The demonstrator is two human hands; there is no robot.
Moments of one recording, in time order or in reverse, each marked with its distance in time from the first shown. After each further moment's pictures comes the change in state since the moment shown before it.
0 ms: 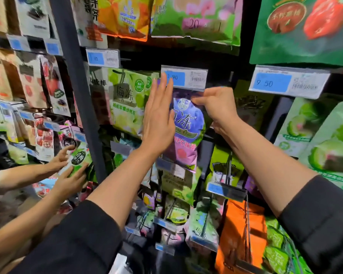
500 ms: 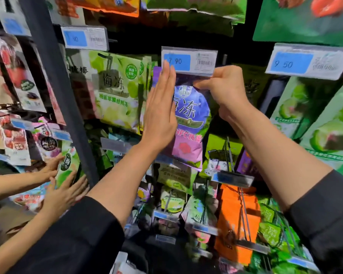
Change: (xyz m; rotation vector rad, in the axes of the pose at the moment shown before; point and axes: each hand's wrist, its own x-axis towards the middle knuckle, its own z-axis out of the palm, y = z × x) left_hand -0.002 -0.032 0.012 -0.164 -0.062 0.090; right_hand -0.004 -0.008 0.011 -0.076 0.082 -0.062
